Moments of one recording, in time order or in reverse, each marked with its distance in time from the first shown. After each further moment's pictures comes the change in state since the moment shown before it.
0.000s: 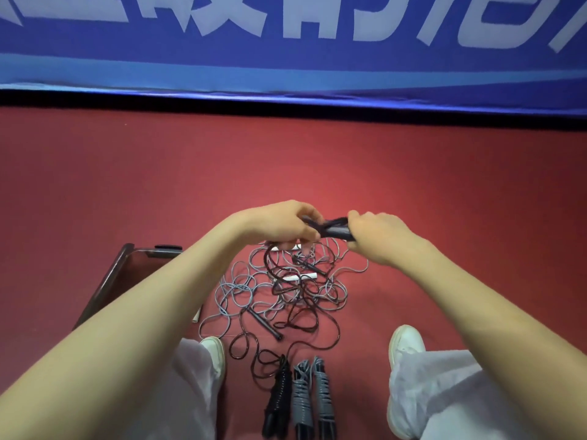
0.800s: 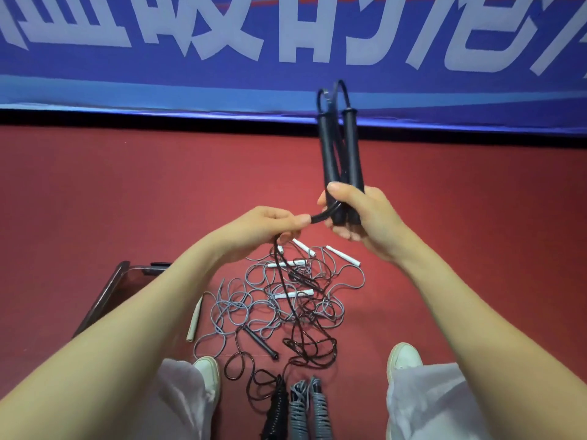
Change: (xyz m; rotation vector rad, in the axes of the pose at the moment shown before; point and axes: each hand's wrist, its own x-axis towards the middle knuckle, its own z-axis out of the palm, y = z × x) left_hand -0.018 -0.008 -0.016 -0.331 0.115 0.158; right_hand -0.005 -0.005 -0.043 1.724 0.182 -0.188
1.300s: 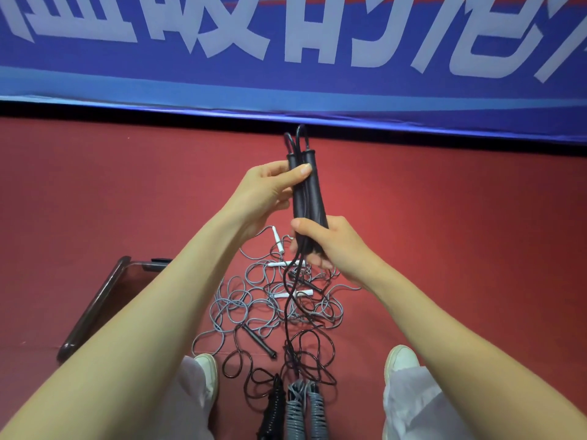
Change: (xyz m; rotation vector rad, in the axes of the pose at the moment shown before) left_hand 0.007 0.041 0.005 -0.391 0.386 0.118; right_hand 0.000 0.031 0.037 -0.070 -0.021 0.143
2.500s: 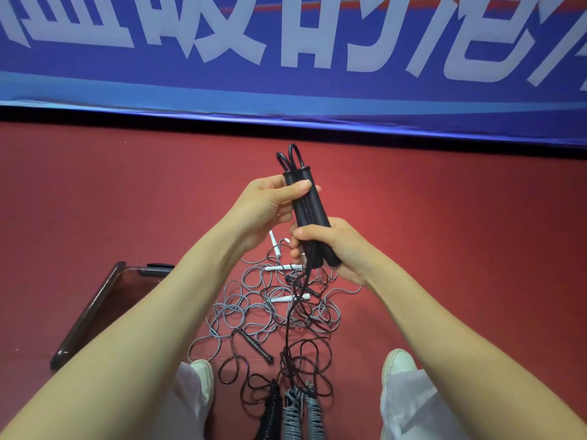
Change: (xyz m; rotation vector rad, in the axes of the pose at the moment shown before) left_hand -0.007 -0.002 0.007 -0.082 -0.090 -0.050; right_hand 0.002 -0.001 -0.013 0.293 -0.164 0.074
